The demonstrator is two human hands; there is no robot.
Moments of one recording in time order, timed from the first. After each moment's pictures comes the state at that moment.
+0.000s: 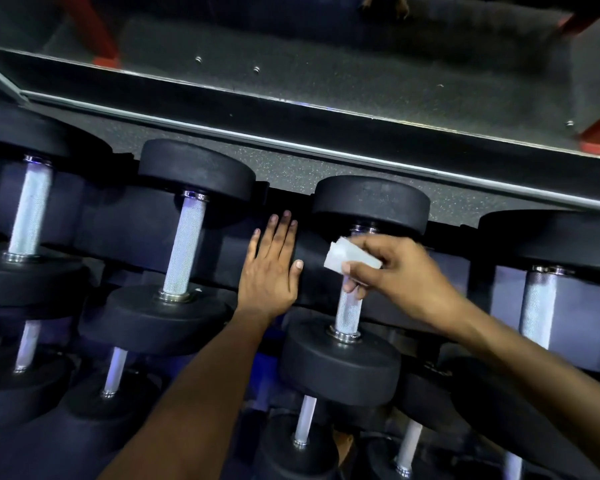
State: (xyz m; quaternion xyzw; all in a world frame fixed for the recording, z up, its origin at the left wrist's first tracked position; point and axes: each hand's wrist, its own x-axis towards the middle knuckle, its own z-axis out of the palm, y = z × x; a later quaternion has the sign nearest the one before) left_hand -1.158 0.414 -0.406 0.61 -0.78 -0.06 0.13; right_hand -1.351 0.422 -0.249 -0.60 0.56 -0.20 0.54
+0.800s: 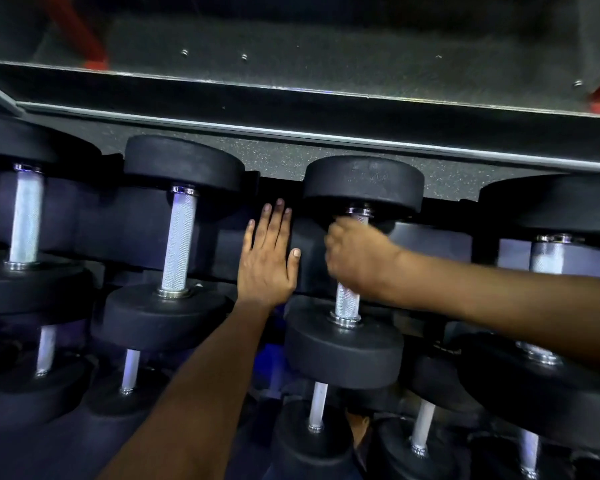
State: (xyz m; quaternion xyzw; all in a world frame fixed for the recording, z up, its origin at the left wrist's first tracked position) left_hand -1.158 0.415 -0.407 0.60 -0.78 -0.04 0.13; right_hand -1.321 0.397 -0.277 -0.91 0.27 0.31 -0.03
